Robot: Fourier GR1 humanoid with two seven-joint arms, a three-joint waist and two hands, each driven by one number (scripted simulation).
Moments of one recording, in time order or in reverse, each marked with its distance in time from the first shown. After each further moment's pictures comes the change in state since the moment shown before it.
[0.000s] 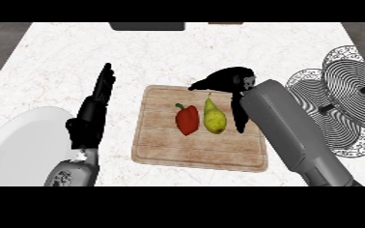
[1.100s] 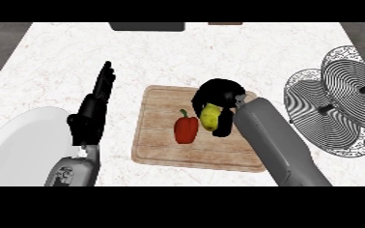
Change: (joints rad) left arm -0.021 -0.021 0.037 0.032 -0.014 -0.023 -0.012; right arm 0.113 0.086 -0.012 -0.005 0.153 -0.274 -0.095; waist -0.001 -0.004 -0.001
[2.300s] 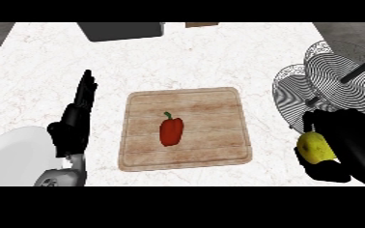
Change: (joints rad) left arm 0.083 0.024 0.054 -0.043 -0.001 0.028 0.003; right arm 0.714 -0.441 -0.205 -1.032 0.148 -0.222 0.418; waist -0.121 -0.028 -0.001
